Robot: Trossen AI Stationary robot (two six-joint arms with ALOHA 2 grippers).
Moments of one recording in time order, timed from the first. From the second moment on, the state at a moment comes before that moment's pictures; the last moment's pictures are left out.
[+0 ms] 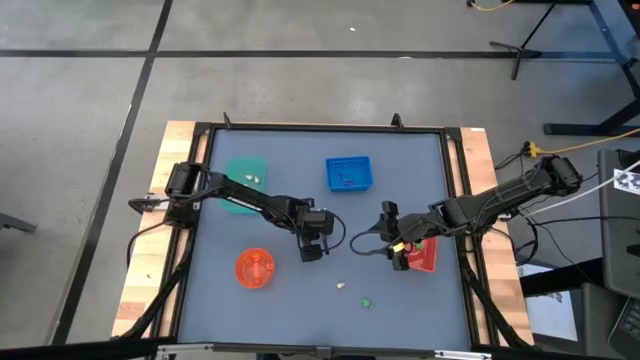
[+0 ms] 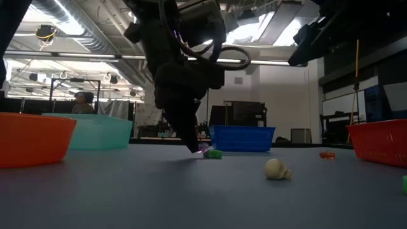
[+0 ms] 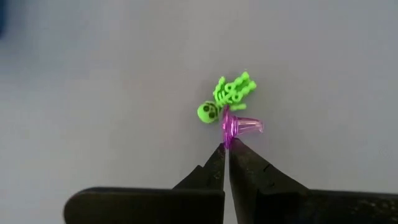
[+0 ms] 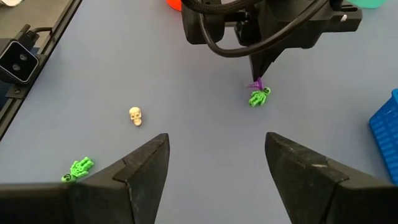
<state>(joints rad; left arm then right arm) -0.10 1.97 1.26 -0.48 -0.14 -0.23 0.35 1.19 0.76 -0.29 0.14 0.15</state>
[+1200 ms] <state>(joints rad) 0.18 1.88 1.26 -0.20 -0.13 -0.20 0.35 1.19 0.76 -0.29 0.14 0.15</state>
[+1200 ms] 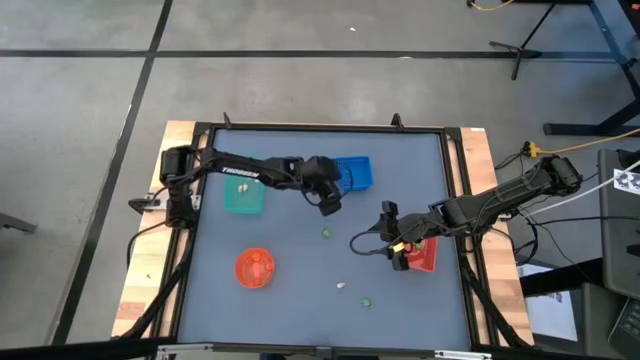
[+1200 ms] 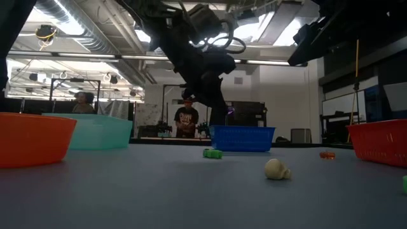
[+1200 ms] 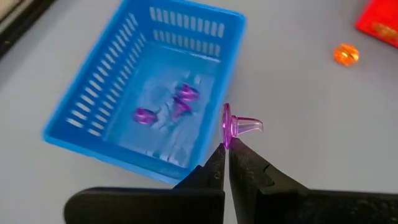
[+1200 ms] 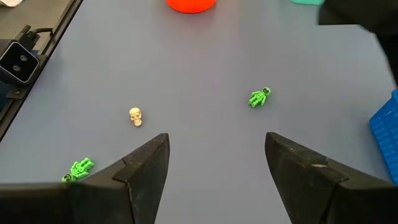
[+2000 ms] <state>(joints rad) 0.23 1.88 1.26 -0.17 -0.15 -0.07 0.35 1.19 0.76 -0.29 0.14 0.15</state>
